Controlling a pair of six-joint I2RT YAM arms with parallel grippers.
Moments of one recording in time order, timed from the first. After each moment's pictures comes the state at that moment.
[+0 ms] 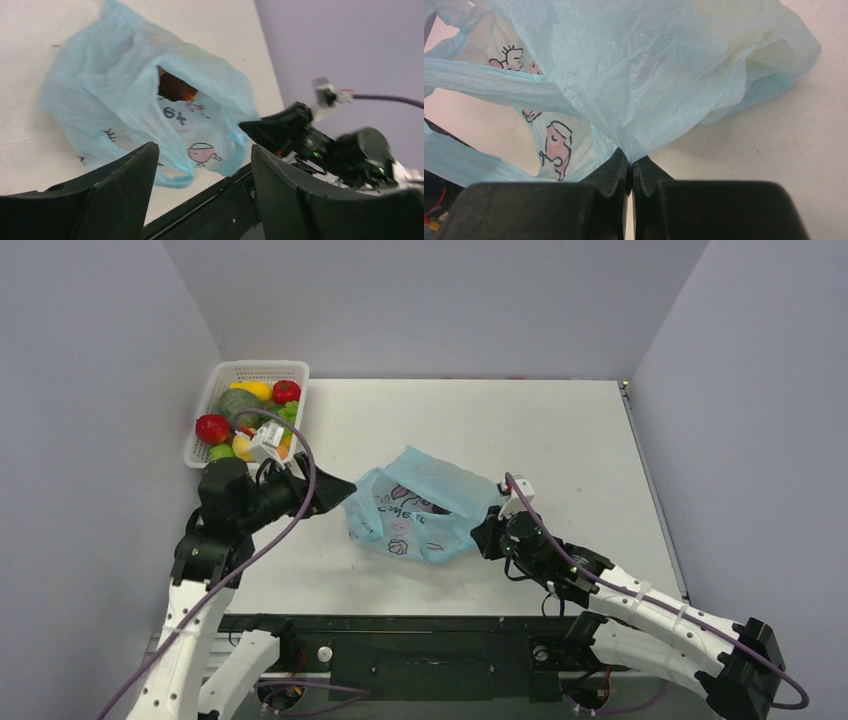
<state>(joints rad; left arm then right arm) -0.19 0.82 0.99 -0.59 0.45 -0.63 0.89 0.87 0.56 -0.22 0.26 0.55</state>
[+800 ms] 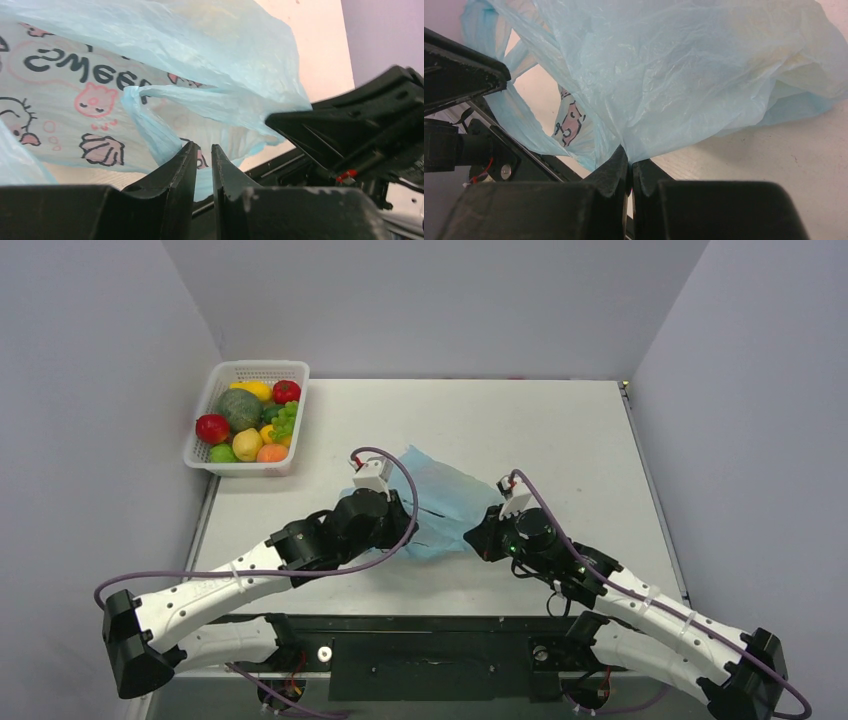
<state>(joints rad) -1.02 1.05 0.92 -0.44 -0.28 -0.84 0.84 0.83 0.57 -0.21 0.06 0.55</state>
